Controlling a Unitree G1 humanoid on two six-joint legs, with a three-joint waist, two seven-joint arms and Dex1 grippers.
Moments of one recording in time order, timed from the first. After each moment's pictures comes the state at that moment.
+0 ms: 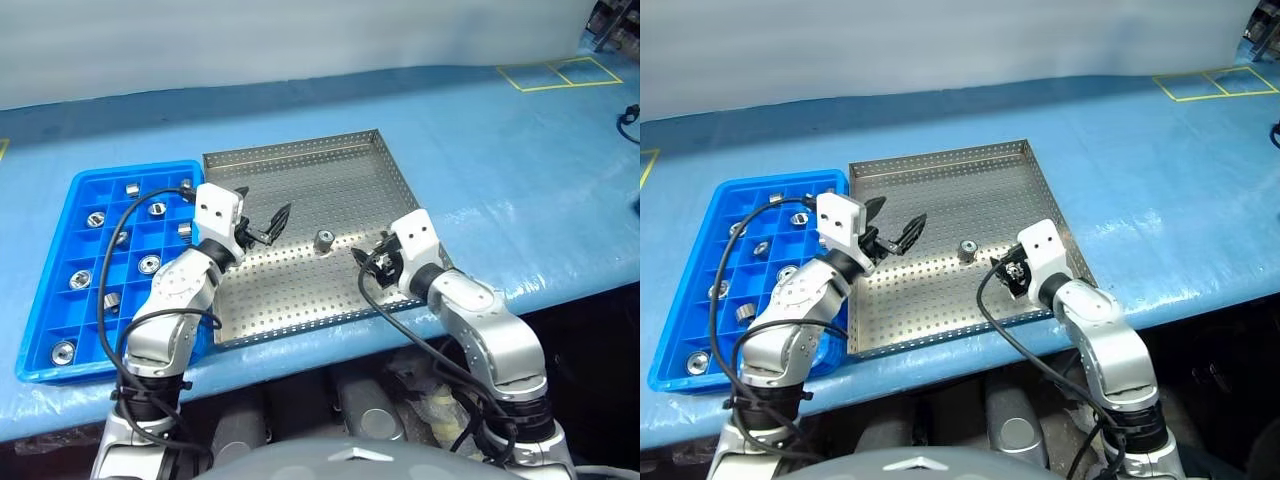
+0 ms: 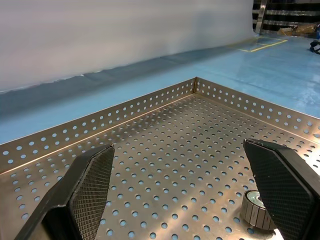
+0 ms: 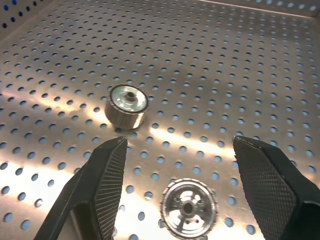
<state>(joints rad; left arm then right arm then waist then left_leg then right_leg) -0.18 0.27 -0.03 -0.37 -0.28 0.51 -0.30 -0.13 -0.28 0.11 -0.55 0.13 0.93 0.36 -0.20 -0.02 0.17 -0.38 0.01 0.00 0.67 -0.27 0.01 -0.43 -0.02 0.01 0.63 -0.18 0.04</state>
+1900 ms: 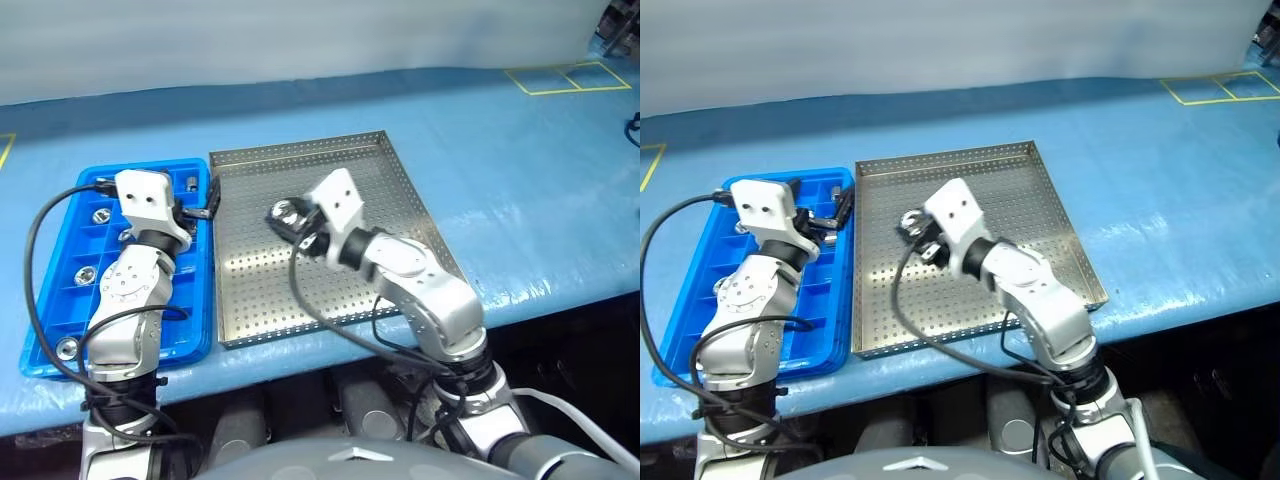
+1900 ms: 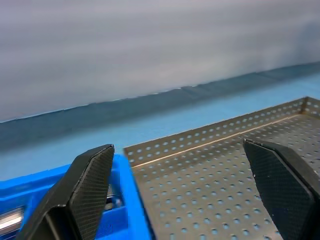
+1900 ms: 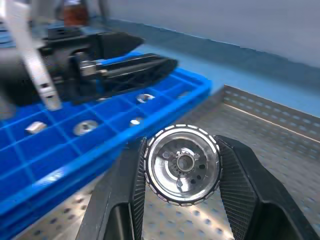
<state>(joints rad) -0.16 0.29 0.21 -0.40 -0.23 0.47 -0.12 -0.44 -0.10 0.36 -0.45 0.24 0.82 0.43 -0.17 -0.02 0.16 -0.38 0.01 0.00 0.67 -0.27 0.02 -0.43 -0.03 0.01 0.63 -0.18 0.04</state>
